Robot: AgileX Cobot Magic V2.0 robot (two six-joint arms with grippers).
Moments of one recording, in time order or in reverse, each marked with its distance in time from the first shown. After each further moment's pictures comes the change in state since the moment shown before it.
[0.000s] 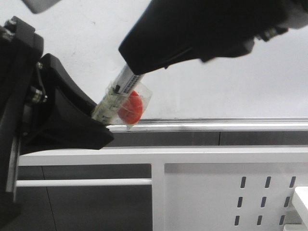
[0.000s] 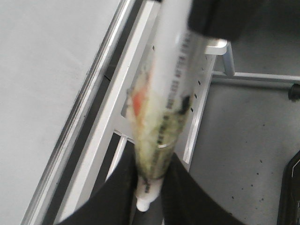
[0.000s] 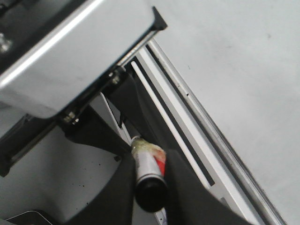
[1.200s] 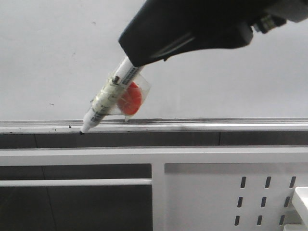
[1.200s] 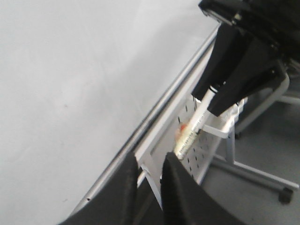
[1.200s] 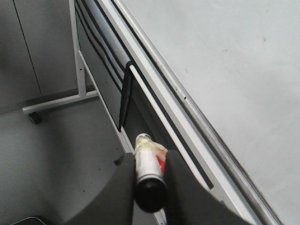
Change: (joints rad) left arm -0.071 -0.633 -0.074 -0.216 0.393 -0.015; right arm 0.001 -0.004 0.000 -0.002 -0.019 0.011
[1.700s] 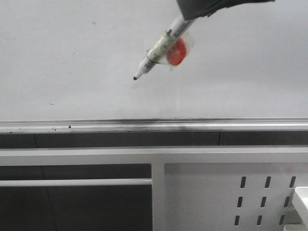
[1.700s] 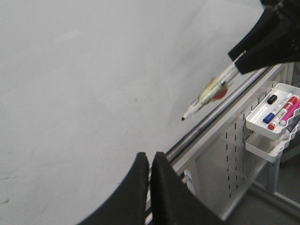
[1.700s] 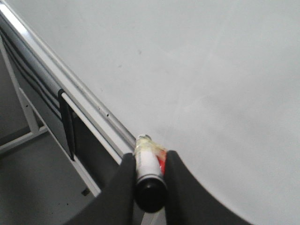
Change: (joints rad) left arm 0.142 -0.121 0.043 0.086 0.012 -0.101; right arm -0.252 -0.058 0.000 -0.007 -0.059 0.045
